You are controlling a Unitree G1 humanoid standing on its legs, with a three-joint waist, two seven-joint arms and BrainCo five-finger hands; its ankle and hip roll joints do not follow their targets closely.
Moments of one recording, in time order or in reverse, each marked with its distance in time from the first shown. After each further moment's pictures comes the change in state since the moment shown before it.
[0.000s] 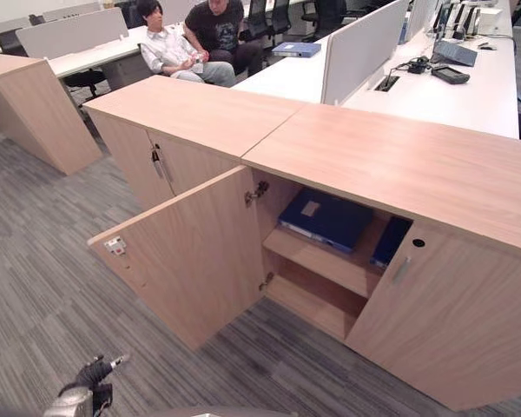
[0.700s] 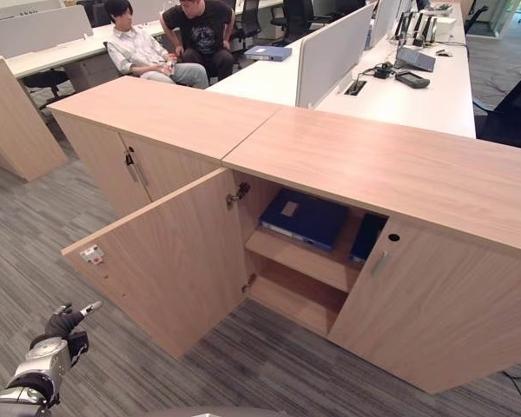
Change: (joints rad) left arm -0.147 0.145 0.047 0.041 -0.124 0.002 0.024; right arm -0.011 -0.013 0.000 -0.007 0.010 0.000 0.020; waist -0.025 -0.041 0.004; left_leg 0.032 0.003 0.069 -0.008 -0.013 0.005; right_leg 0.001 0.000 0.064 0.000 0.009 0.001
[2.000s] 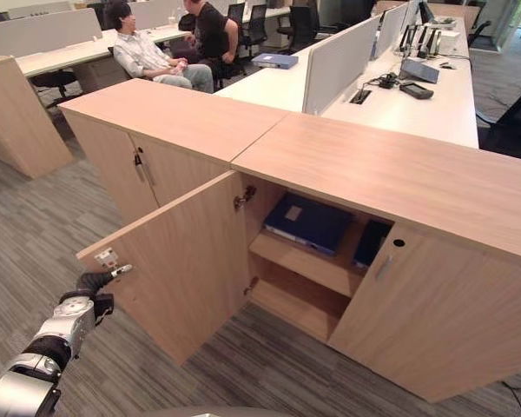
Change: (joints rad) left arm -0.145 -0.027 -0.254 -0.150 -0.049 0.032 0.018; right arm -0.009 0.008 -0.002 0.006 0.106 0.002 0.021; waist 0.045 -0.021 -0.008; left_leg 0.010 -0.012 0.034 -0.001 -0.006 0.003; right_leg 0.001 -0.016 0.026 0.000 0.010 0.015
